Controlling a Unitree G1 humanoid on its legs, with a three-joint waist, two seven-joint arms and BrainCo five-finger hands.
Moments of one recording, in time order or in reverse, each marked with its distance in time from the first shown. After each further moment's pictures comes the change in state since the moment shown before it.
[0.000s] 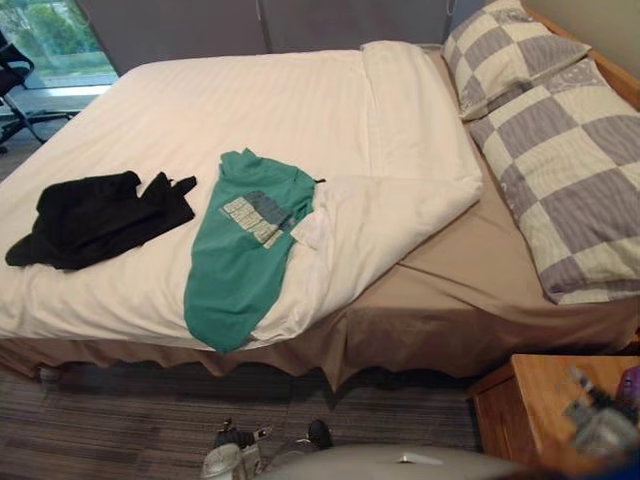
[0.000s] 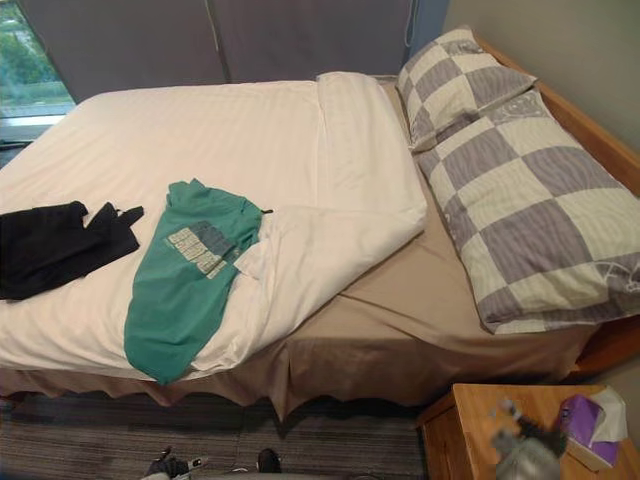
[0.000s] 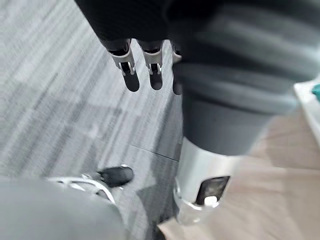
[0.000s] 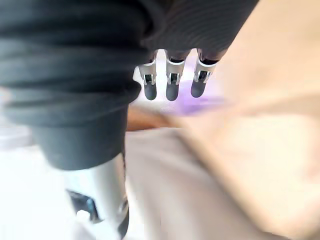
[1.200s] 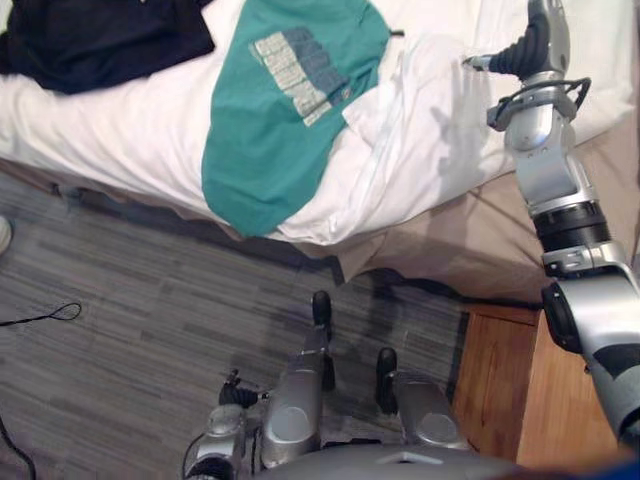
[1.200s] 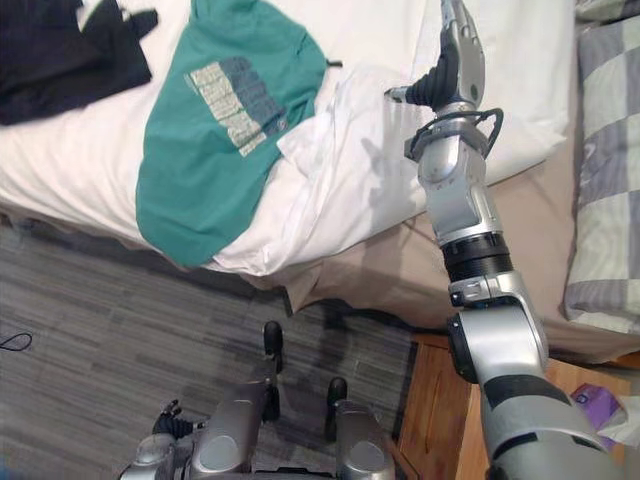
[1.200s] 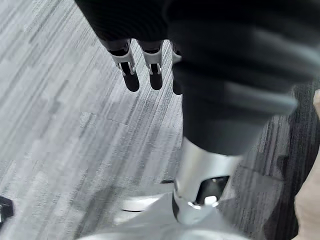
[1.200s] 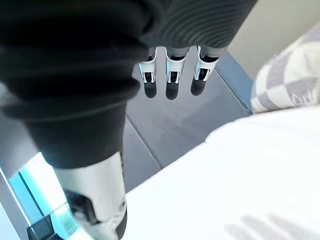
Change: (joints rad) left arm -0.159 0.062 -0.194 -0.051 -0.091 -0.065 0.043; right arm -1.100 -0.187 0.823 0.110 -0.507 0.003 0.011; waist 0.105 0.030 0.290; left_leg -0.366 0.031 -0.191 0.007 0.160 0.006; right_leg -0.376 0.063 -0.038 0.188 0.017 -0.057
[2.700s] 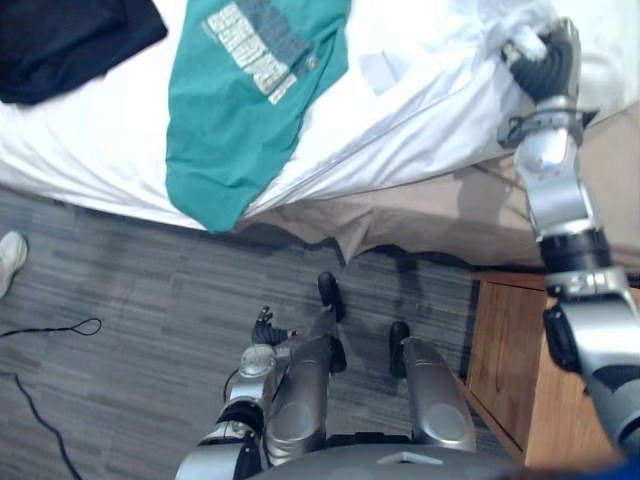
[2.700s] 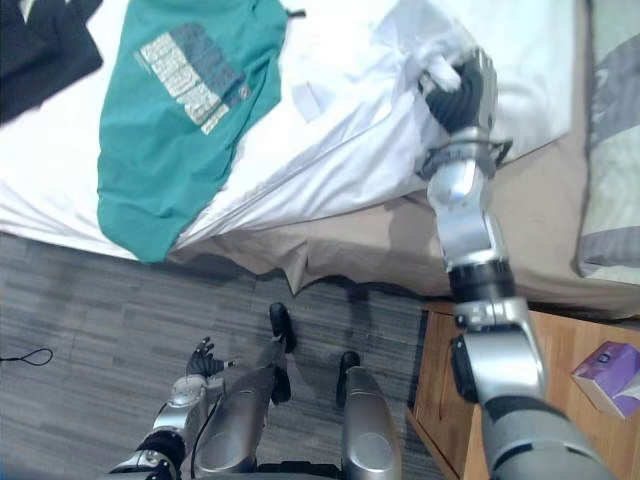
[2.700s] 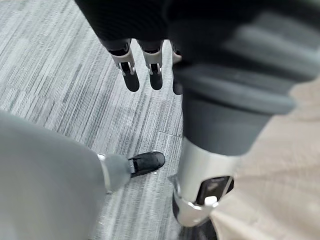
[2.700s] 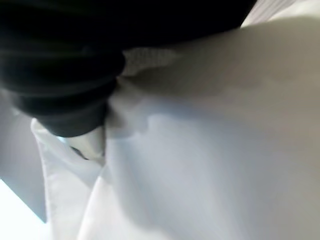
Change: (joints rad) left arm -0.107 -0.089 -0.018 -0.027 0.051 0.004 -0.001; right arm 0.383 0.067 -0.160 -0.278 0.134 -0.004 -0.024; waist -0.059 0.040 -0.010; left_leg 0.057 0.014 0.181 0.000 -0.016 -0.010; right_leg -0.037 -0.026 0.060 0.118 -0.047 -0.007
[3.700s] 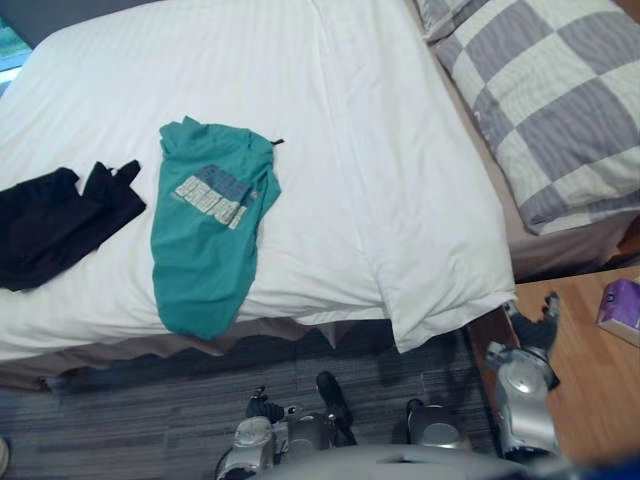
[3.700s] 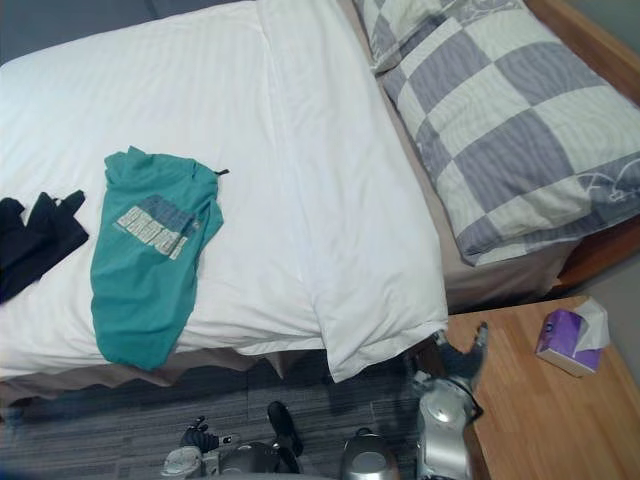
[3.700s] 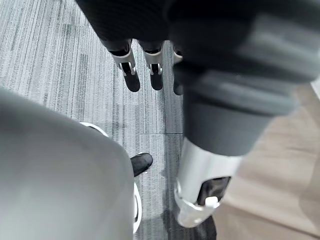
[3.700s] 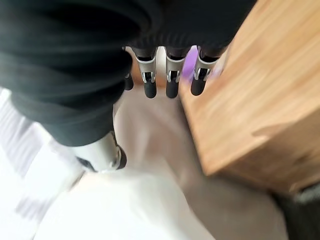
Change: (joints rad) left arm 0.198 -0.066 0.111 0.034 0.085 0.063 -0.007; right arm 0.902 0.460 -0.308 -0.106 0.161 -0.039 -0.116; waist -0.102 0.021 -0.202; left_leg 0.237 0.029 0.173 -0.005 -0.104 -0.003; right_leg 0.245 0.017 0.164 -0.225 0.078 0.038
